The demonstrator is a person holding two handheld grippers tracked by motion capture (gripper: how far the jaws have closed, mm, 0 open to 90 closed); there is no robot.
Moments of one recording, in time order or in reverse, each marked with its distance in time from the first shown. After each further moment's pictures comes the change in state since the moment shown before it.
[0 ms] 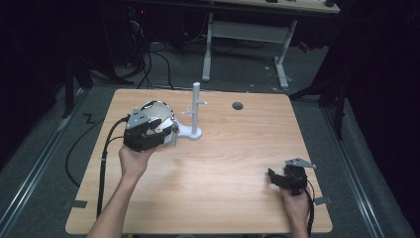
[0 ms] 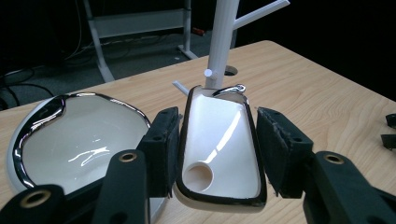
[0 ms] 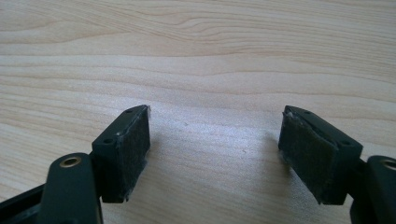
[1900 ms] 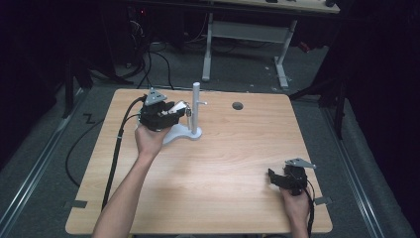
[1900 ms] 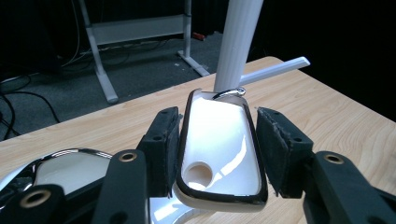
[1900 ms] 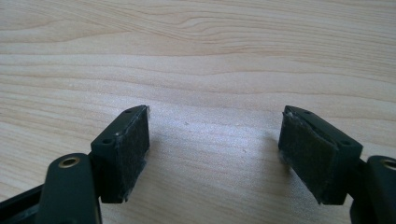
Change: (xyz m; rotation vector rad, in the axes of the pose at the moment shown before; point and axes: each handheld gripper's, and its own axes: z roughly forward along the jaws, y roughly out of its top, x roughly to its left) left arm -0.001 0.043 0.048 -0.007 -0.002 0.000; right arm 0.000 0.000 0.000 0.001 0.002 -0.002
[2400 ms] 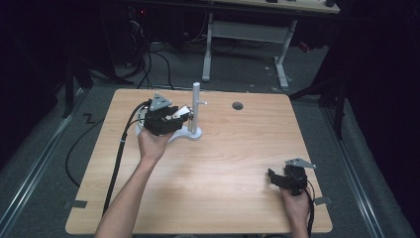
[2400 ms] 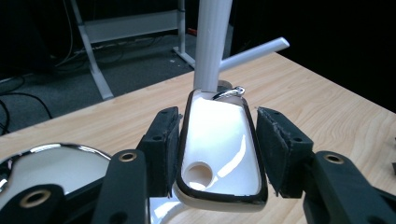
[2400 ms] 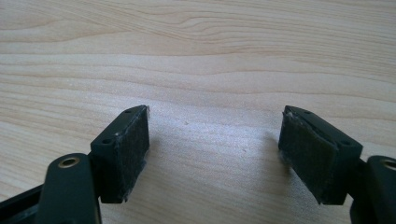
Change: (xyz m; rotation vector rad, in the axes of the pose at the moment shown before) left arm -0.012 -0.010 0.001 0.018 -0.017 0.018; right arm 0.000 0.000 0.000 0.000 -0.001 -0.002
